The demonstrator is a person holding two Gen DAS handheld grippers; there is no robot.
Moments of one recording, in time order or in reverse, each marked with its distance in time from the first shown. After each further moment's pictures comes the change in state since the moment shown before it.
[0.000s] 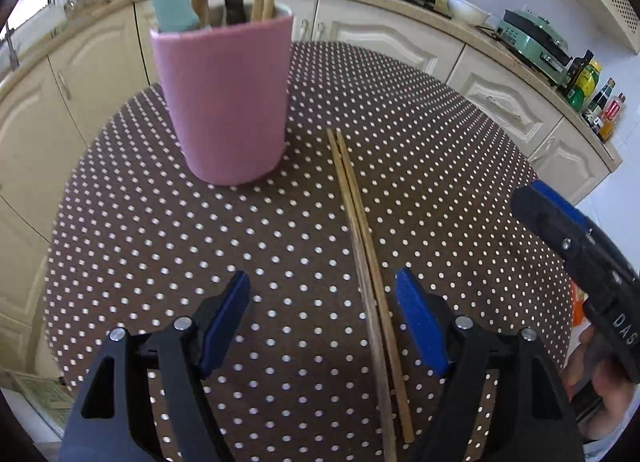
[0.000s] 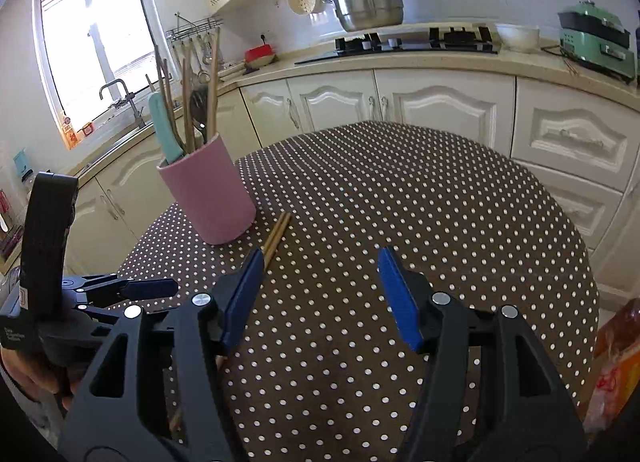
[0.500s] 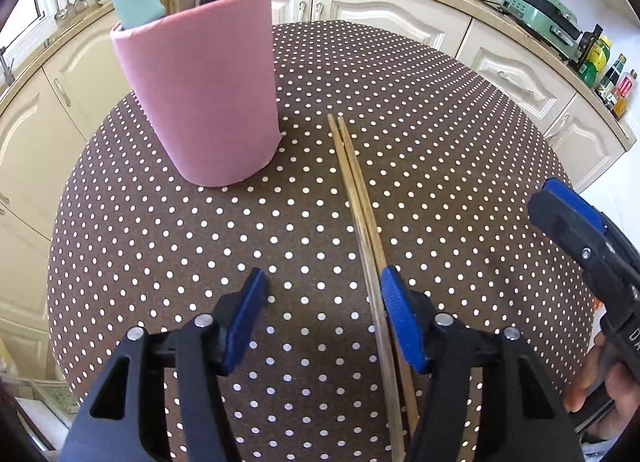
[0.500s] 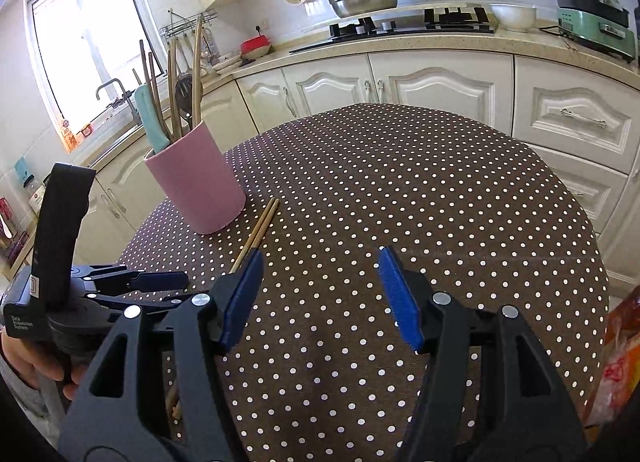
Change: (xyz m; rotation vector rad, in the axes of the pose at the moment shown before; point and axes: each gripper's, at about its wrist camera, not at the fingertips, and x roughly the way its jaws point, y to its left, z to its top) left arm 0.032 -0.016 0.015 0.057 0.060 0.073; right arm 0.007 -0.013 -0.004 0.027 0.037 0.017
